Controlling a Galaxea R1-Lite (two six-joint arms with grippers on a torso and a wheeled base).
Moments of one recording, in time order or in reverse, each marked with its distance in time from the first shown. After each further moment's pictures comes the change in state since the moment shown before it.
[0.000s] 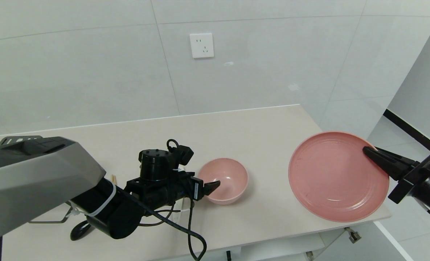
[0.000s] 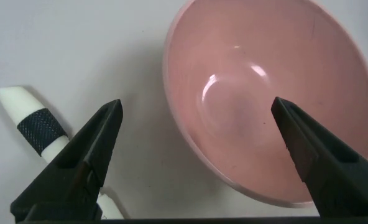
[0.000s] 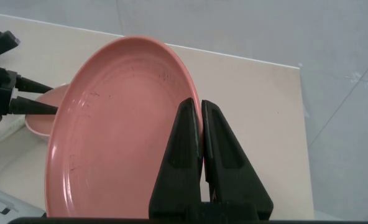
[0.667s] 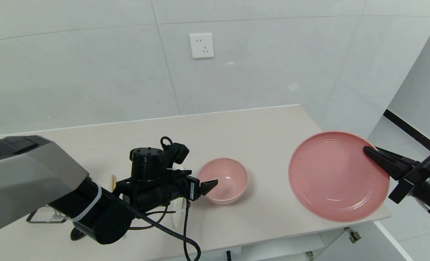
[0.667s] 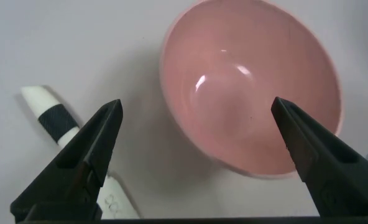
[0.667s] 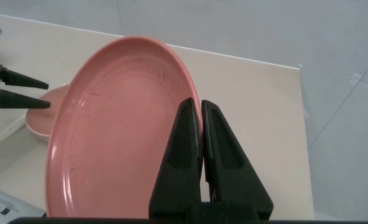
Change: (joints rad) left arm -0.002 -0.067 0.046 -0.004 0.001 0.004; right arm 0.000 -0.003 0.000 0.000 0.000 0.000
